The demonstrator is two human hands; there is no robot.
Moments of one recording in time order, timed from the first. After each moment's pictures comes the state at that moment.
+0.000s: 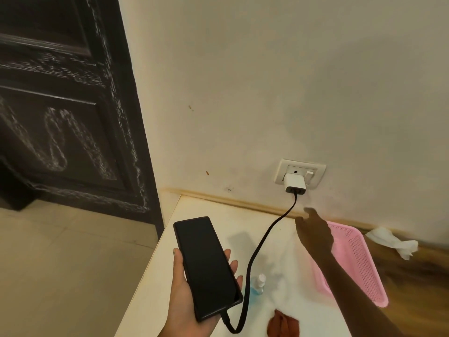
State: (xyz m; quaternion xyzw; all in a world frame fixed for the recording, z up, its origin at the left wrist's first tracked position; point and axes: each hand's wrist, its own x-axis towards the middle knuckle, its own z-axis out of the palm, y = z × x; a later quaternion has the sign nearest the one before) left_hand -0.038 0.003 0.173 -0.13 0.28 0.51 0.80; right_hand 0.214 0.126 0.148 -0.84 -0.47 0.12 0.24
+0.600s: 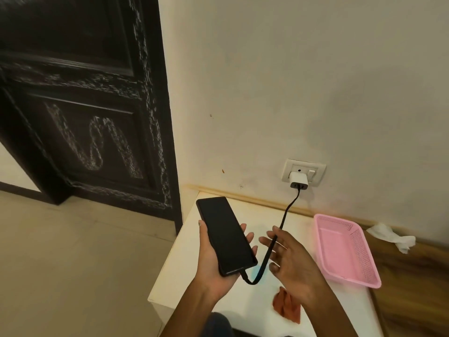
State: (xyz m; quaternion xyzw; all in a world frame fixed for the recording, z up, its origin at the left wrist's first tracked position) left_hand -0.034 -0.028 0.206 0.00 0.26 0.53 0.81; right_hand 0.119 -0.021 0.227 -0.58 -0.21 0.65 0.44
